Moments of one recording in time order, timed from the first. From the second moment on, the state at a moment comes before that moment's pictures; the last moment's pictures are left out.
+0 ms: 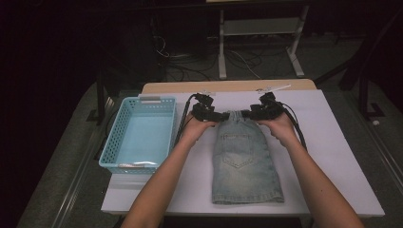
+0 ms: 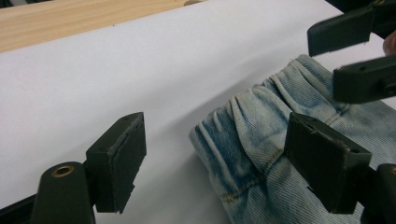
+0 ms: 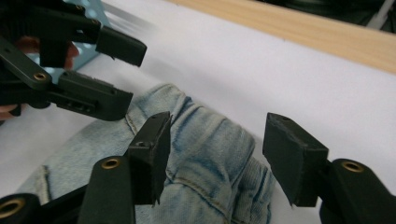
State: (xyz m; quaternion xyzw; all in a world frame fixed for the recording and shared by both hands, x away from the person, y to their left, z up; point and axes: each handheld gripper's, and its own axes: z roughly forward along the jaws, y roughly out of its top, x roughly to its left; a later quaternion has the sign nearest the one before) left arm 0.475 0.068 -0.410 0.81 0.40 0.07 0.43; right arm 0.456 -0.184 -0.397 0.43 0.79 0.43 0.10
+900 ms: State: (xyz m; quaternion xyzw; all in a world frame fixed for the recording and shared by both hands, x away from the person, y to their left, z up) left arm 0.503 0.060 -0.445 0.82 0.39 -0.06 0.42; right arm 0.466 -0.182 -0.423 0.43 0.81 0.39 0.08
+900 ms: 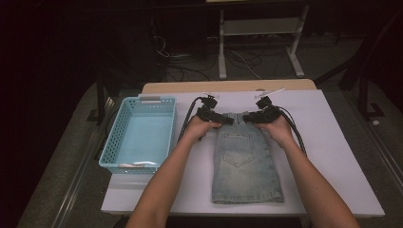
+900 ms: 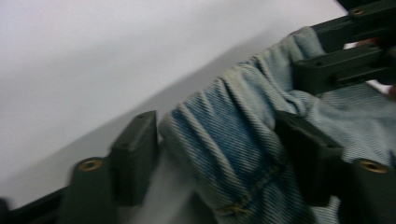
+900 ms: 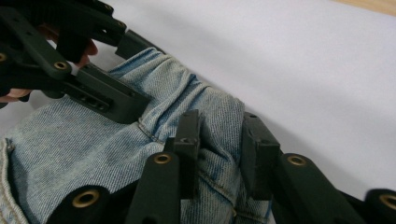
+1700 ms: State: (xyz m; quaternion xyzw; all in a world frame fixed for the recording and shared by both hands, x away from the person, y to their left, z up) left arm 0.487 0.054 -0.404 0.82 0.35 0.05 0.46; right arm 0.466 -0.182 -0.398 0.40 0.80 0.43 0.13
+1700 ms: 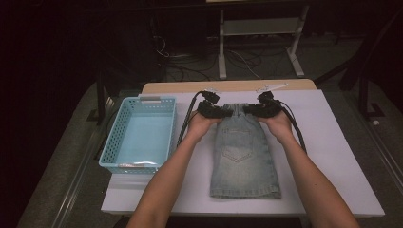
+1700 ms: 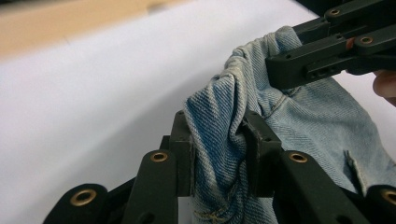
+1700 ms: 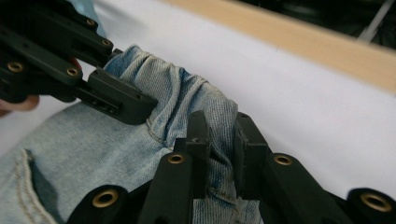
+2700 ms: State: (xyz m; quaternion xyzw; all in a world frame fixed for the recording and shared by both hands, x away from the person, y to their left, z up) left arm 0.433 0.069 -0.381 0.81 0.24 0.10 0.52; right arm 0.413 -0.192 -0.370 0.32 0.79 0.50 0.15
